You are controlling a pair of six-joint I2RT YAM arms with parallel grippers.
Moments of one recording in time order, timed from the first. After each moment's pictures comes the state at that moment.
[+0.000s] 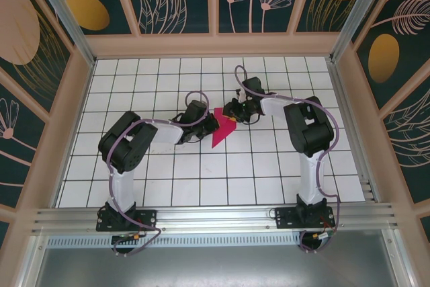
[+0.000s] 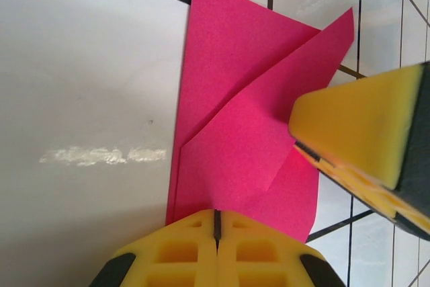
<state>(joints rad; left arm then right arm) -0.63 1.98 0.97 0.27 0.20 -0.98 0.41 2.07 1.28 -0.22 -0.56 0.67</state>
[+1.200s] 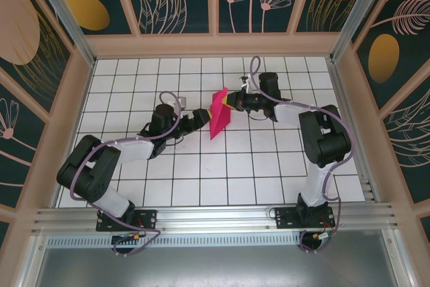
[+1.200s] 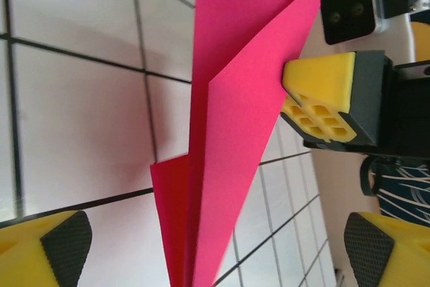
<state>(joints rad) -0.50 1.57 0.61 0.59 0.43 -0.96 0.34 1.88 1.08 0.29 -0.94 0.81</state>
